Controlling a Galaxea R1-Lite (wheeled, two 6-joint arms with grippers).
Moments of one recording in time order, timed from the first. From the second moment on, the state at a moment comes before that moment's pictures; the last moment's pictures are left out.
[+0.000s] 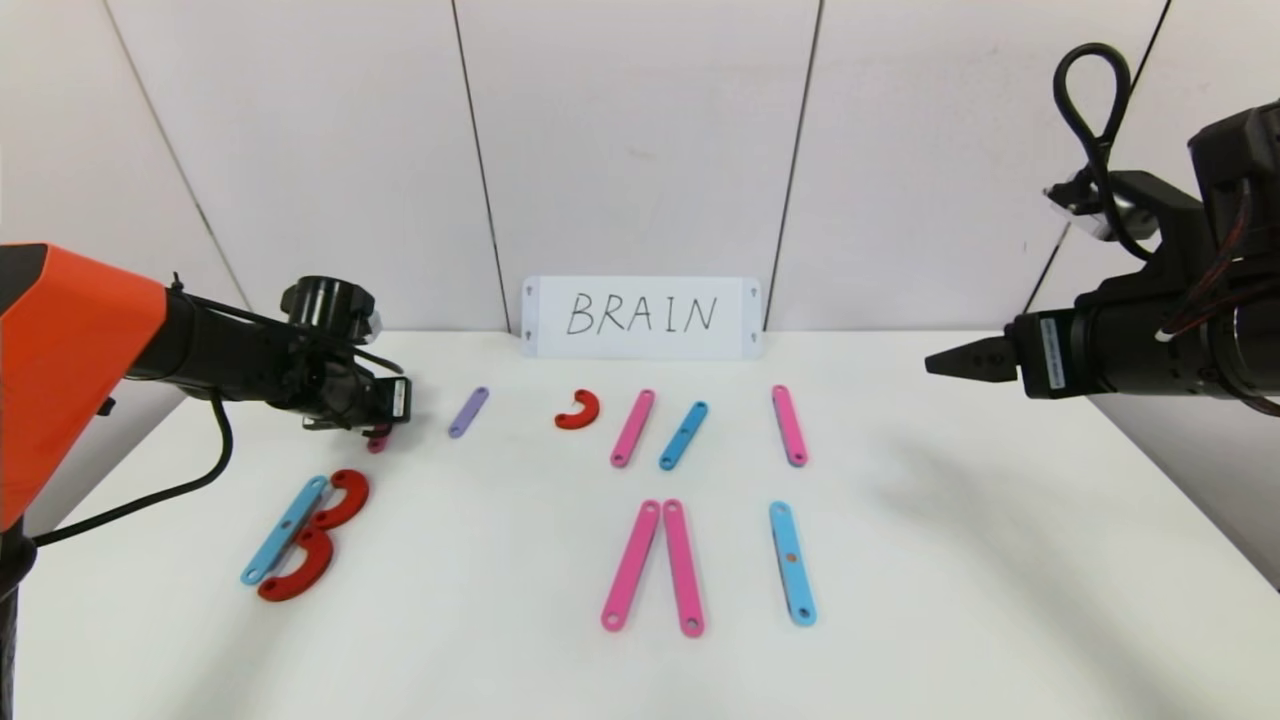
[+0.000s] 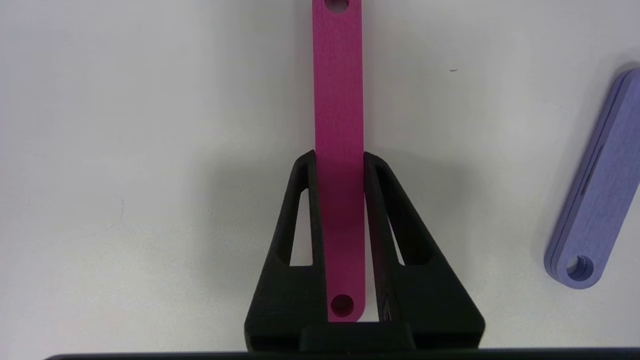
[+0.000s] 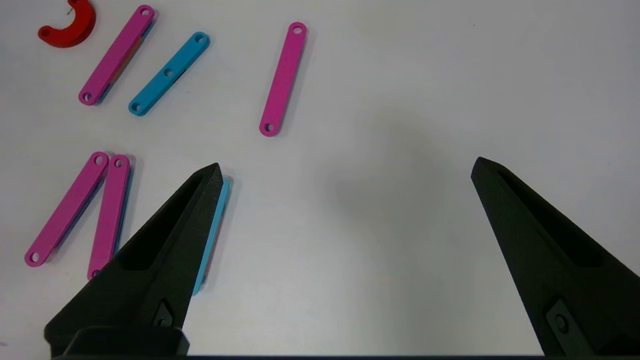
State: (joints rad) left arm -0.02 2.20 -1.44 0.03 0.06 -0.11; right arm 0.26 1.52 -1.19 0.29 -0.03 0.06
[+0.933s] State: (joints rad) left arm -0.09 1.86 -1.20 0.03 0.06 -0.12; right arm 0.27 1.51 -1.18 0.29 -0.03 0.06
